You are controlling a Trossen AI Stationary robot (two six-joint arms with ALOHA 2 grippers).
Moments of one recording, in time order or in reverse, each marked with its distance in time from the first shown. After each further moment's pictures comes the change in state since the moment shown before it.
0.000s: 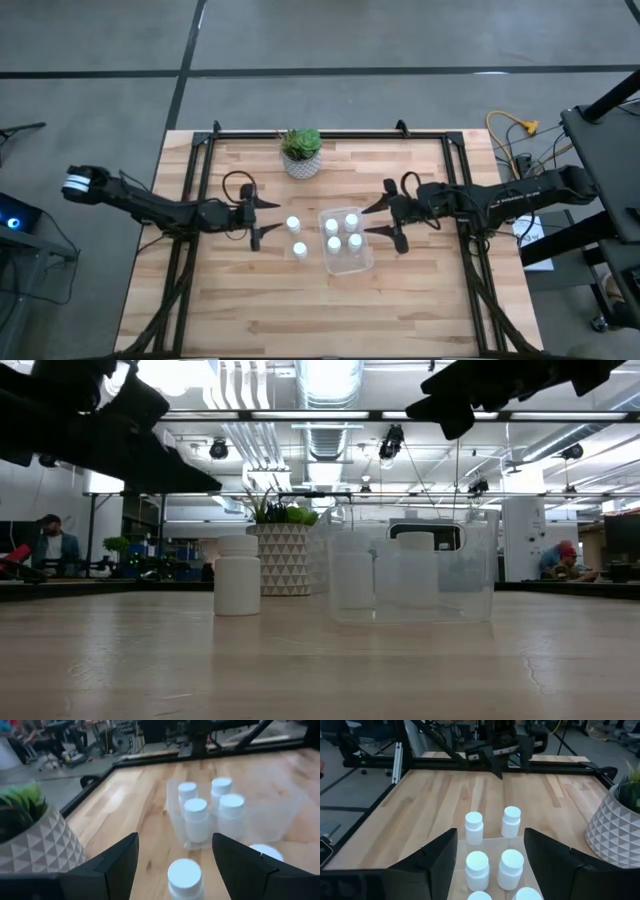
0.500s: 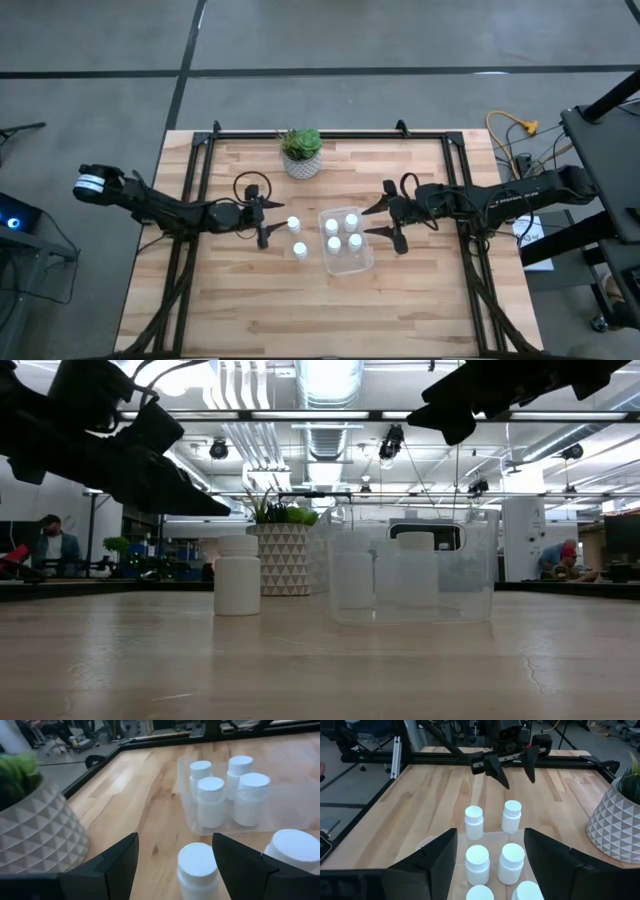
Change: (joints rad) left arm 0.044 0.208 -0.013 0.160 -0.008 -0.030; right arm 0.000 0.010 -0.013 0.001 0.000 0.005
